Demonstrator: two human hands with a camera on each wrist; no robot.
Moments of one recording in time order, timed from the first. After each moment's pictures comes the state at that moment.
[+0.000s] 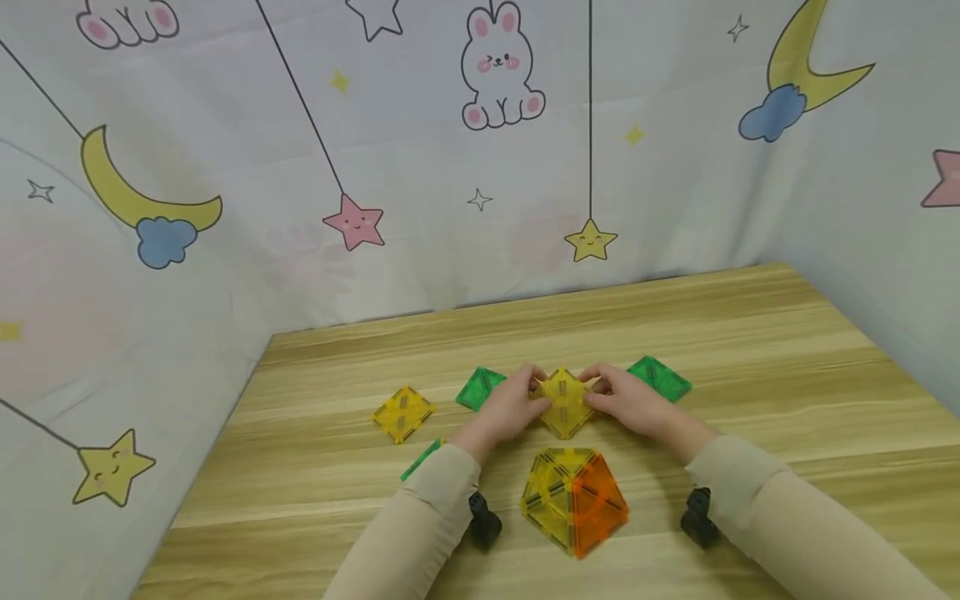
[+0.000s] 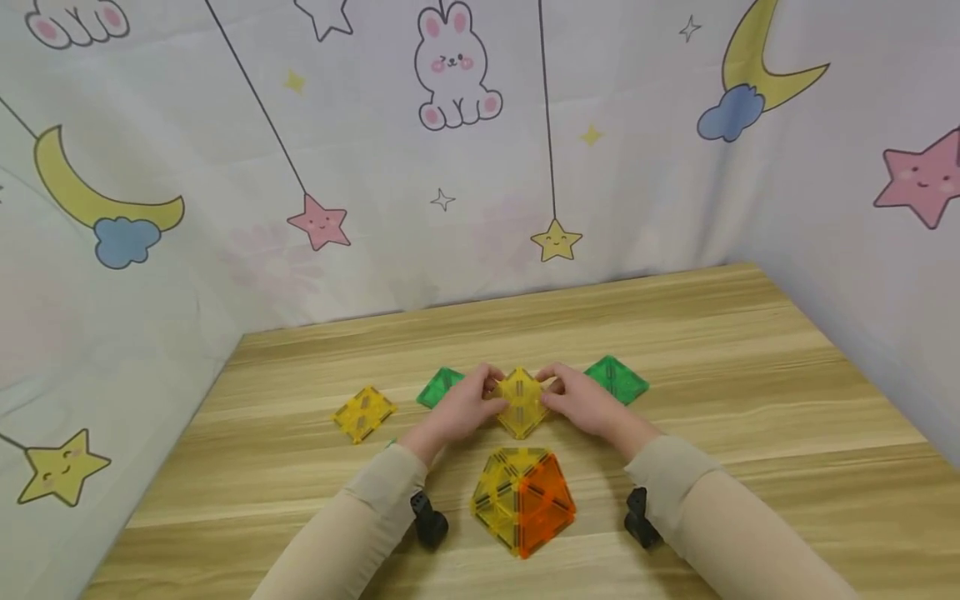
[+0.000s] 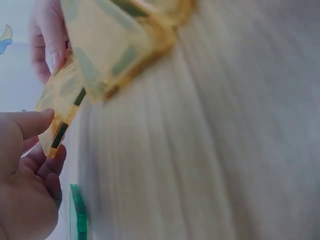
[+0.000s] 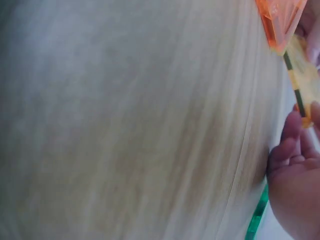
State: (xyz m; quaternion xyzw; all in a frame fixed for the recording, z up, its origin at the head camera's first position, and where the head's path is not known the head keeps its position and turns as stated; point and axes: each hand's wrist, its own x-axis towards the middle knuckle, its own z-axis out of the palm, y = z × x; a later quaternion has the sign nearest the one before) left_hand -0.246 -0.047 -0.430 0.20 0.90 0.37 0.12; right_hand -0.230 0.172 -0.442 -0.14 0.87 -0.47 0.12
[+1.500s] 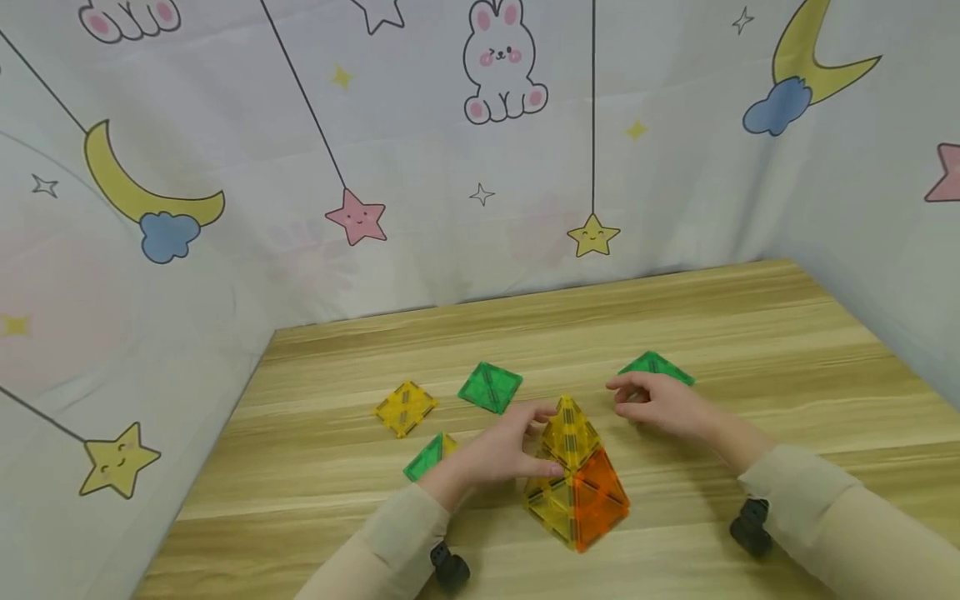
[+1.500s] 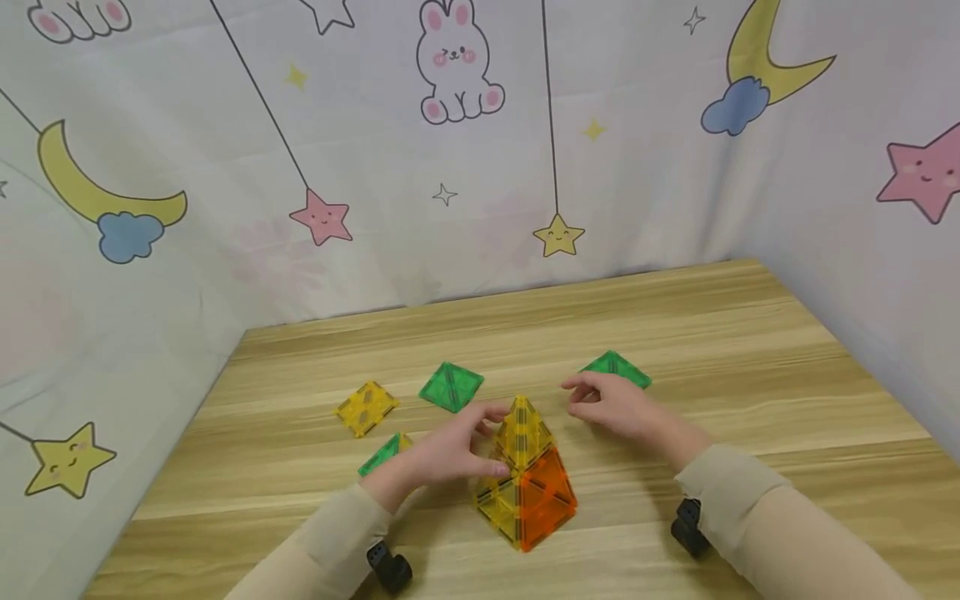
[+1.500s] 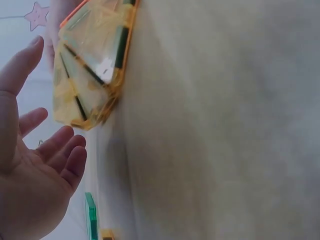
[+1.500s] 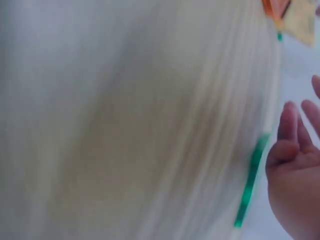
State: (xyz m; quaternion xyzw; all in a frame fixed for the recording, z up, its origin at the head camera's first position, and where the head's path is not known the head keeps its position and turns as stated) left_hand -0.189 -0.074 -0.426 0.28 0.85 0.38 0.22; right_hand -0.205 0.209 -0.432 -0.19 0.88 -0.42 0.09
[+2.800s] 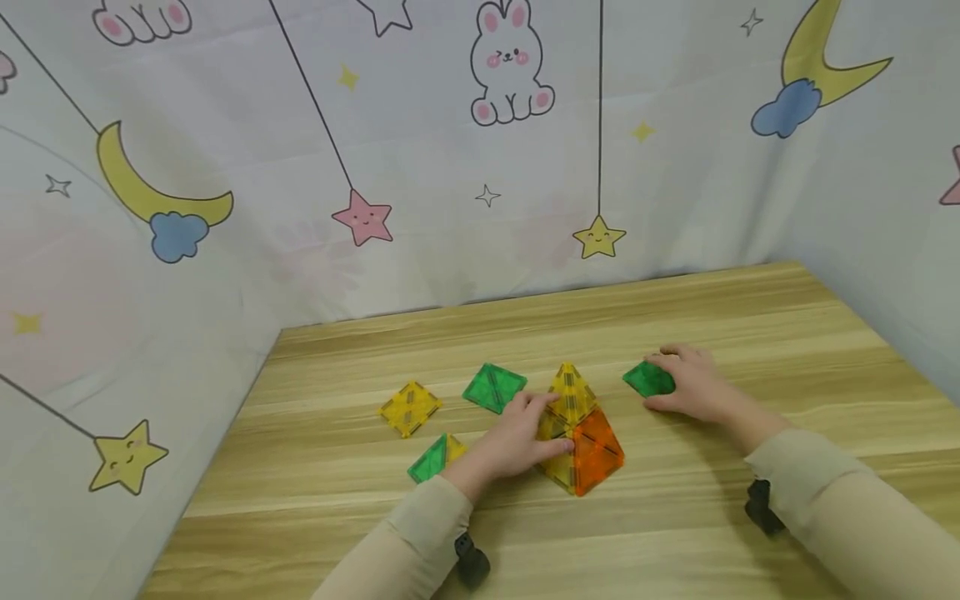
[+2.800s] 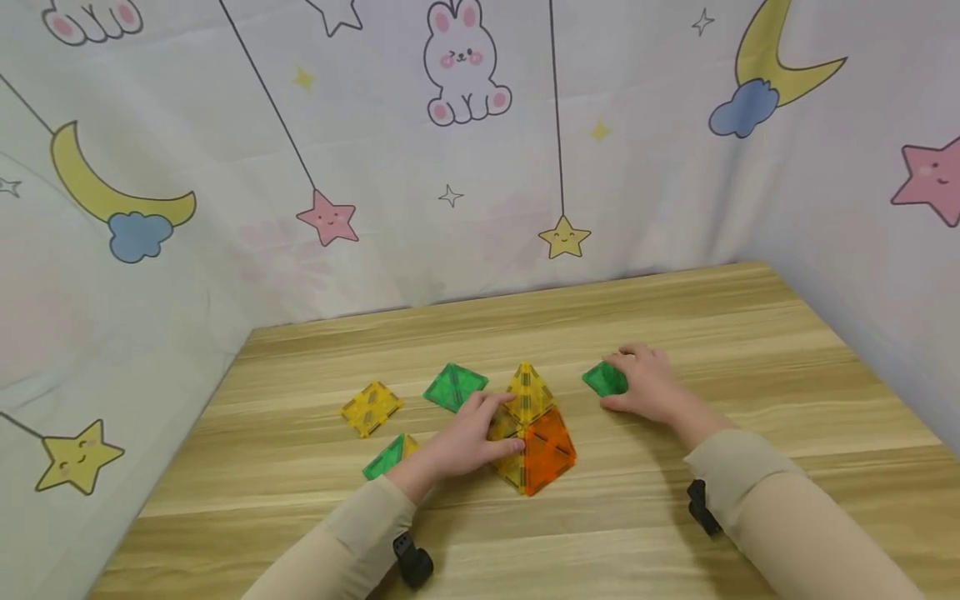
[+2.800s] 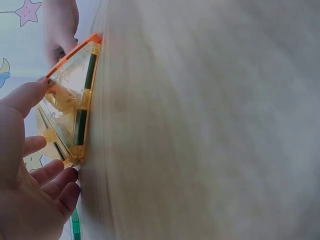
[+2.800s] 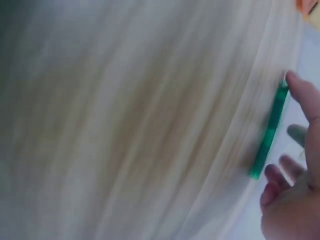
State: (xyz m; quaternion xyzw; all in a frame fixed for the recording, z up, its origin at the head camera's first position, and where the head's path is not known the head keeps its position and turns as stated) left_hand -0.202 -0.060 -0.435 0.26 0.92 0.28 0.13; right_hand -0.225 0.239 -0.433 -0.19 0.96 -0.21 -0.01
